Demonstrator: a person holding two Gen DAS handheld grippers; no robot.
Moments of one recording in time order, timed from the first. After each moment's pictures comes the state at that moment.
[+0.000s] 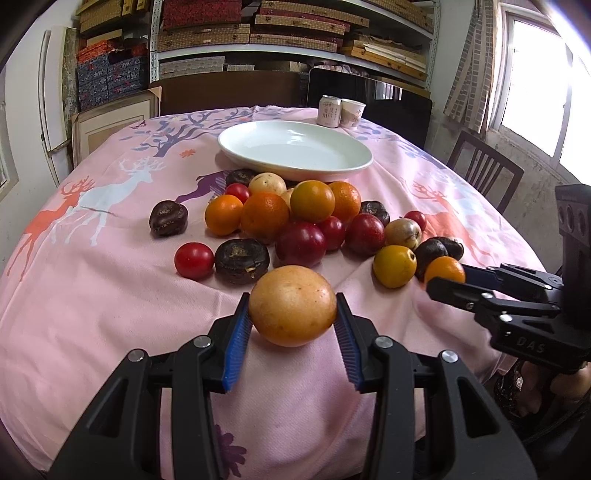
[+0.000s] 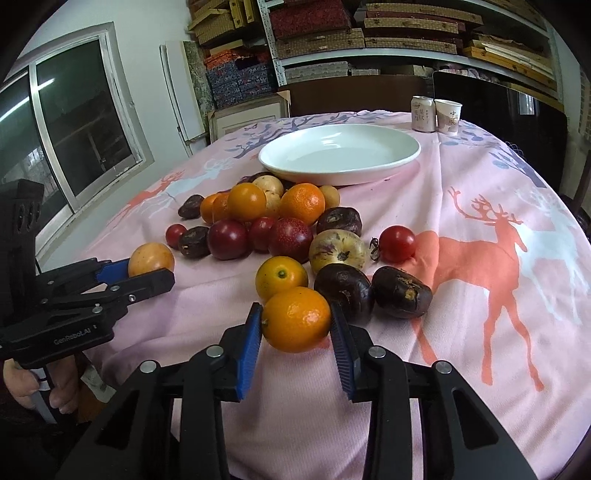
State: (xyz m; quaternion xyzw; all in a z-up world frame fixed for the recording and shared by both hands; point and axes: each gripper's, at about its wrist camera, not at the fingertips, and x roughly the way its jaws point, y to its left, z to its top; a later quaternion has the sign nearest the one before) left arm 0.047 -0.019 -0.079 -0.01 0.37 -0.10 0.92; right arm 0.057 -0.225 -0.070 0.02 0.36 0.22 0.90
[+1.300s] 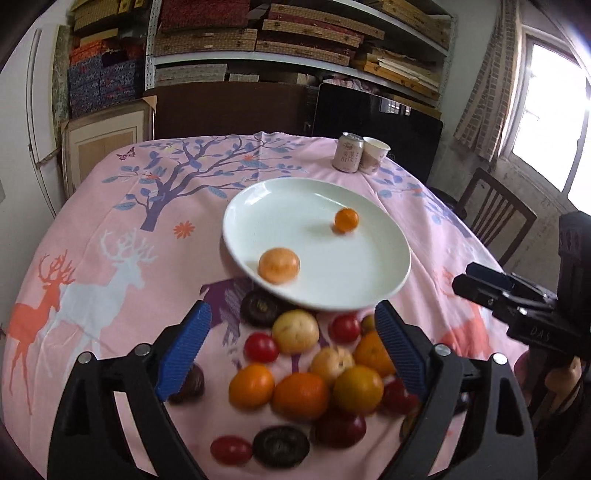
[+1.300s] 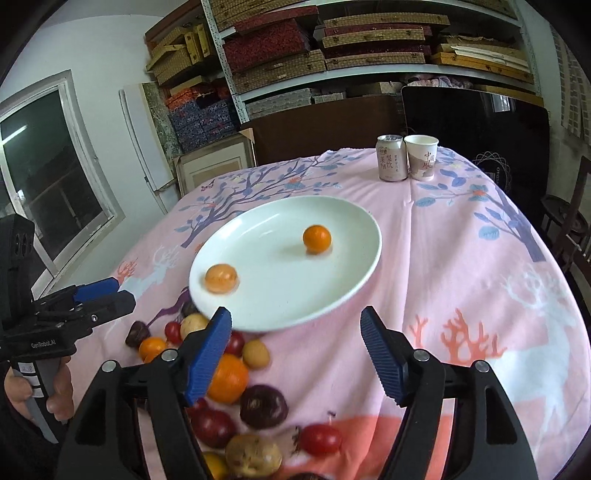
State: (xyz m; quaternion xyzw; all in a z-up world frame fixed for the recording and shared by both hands) left arm 0.182 0.004 -0.017 -0.01 0.37 -0.11 0.92; right arm 0.188 -0.258 -0.017 0.07 0.34 0.18 0.92
